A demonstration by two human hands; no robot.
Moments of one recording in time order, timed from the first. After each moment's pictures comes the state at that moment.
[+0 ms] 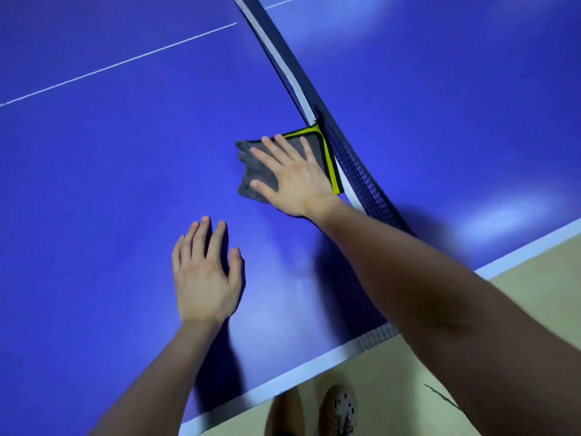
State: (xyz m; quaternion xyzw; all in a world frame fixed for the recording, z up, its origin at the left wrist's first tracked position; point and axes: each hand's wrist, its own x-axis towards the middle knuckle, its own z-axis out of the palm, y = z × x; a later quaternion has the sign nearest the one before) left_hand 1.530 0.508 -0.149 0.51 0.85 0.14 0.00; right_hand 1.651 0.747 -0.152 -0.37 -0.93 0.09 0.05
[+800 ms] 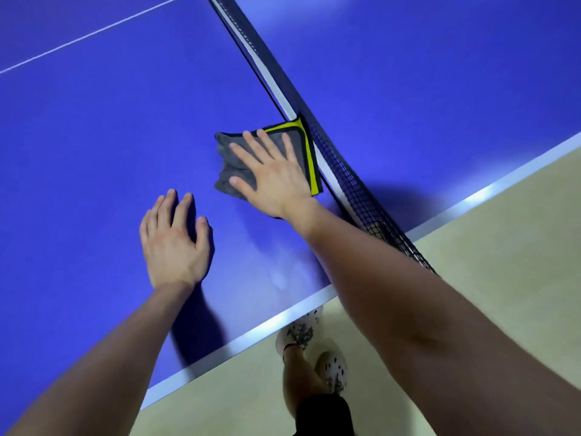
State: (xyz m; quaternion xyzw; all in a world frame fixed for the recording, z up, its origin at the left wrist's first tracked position) left_hand 1.525 0.507 -0.155 0.52 0.84 0.15 -0.02; right_hand 1.691 0.682 -0.154 -0.43 -0.90 0.09 0.06
